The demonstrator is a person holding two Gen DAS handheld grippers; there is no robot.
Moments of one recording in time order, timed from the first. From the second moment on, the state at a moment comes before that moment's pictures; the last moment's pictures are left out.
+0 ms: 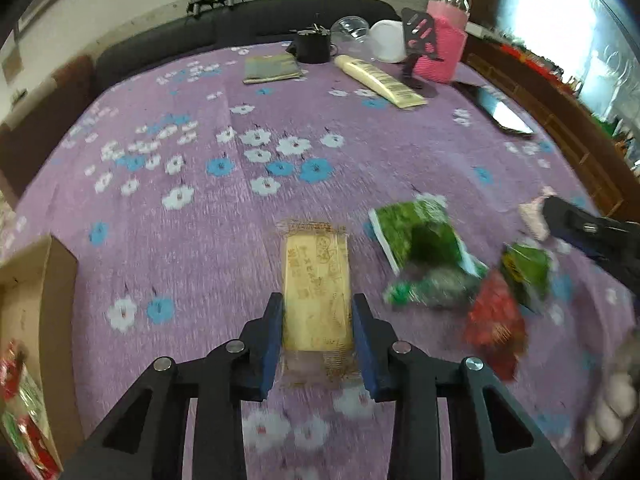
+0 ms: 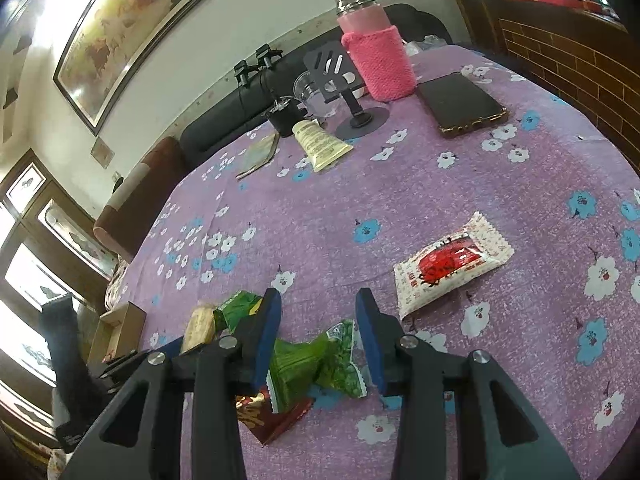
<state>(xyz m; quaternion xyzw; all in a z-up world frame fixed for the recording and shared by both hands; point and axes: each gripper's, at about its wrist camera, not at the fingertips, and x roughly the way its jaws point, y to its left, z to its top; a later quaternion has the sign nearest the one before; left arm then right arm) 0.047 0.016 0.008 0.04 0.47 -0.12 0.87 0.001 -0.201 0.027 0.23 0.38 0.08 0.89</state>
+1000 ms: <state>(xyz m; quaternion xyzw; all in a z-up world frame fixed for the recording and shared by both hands) -0.097 0.252 0.051 -0.14 0.38 -0.03 0.91 0.077 -0.081 0.018 0.06 0.52 0.13 0.85</state>
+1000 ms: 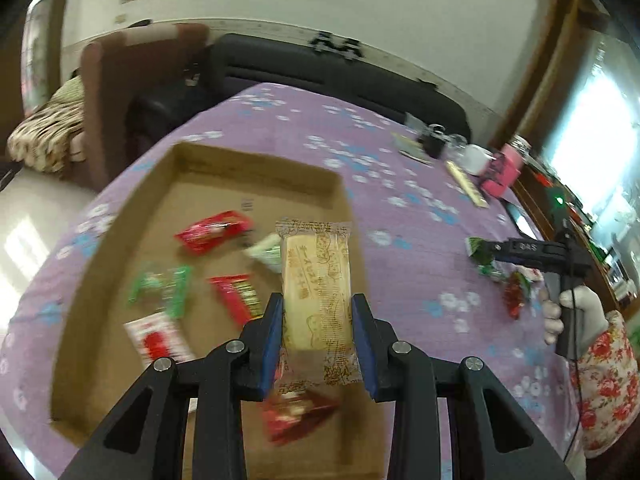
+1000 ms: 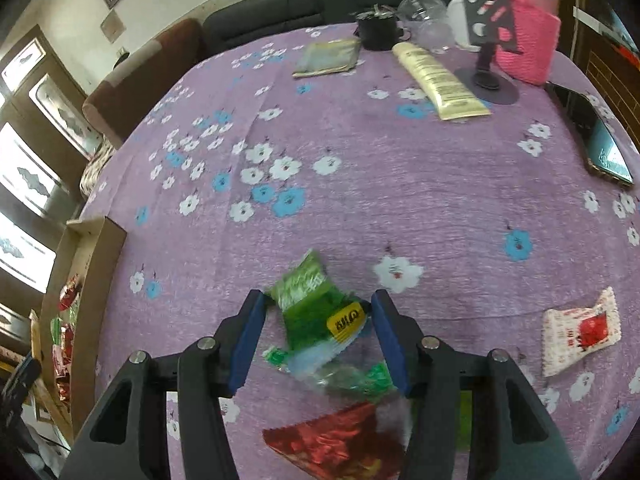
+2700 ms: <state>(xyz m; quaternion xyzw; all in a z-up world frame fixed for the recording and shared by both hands) -0.045 0.356 0.038 -0.15 0.41 0.02 0.90 0.028 0.215 0.031 -0.03 0.47 0.27 0.84</state>
